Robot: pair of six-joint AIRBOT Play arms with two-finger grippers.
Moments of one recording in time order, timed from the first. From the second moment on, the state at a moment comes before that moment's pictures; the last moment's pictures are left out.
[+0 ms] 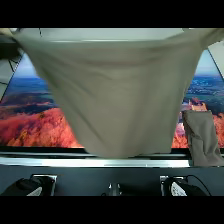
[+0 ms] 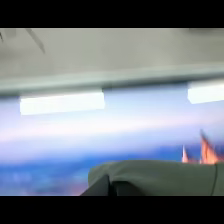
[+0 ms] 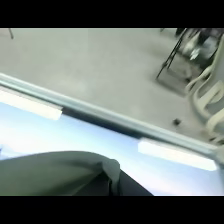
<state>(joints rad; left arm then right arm) -0.30 -0.99 1.44 1.83 -0.93 -1.80 -0.22 -1.15 1.70 -1.11 0.85 0.92</state>
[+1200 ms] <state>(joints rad) -0.27 -1.20 0.99 1.49 -0.83 -1.71 -0.12 -1.17 0.94 -1.05 1.43 1.03</state>
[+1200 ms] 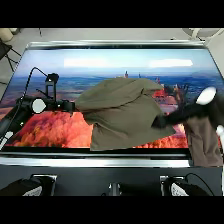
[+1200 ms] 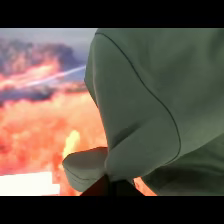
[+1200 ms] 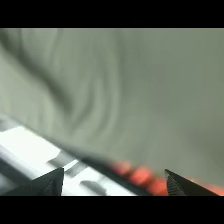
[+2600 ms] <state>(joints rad) -0.24 -1.19 1.07 1.55 -0.90 -1.63 -0.10 -1.08 0.58 -0.82 0.76 1.18</state>
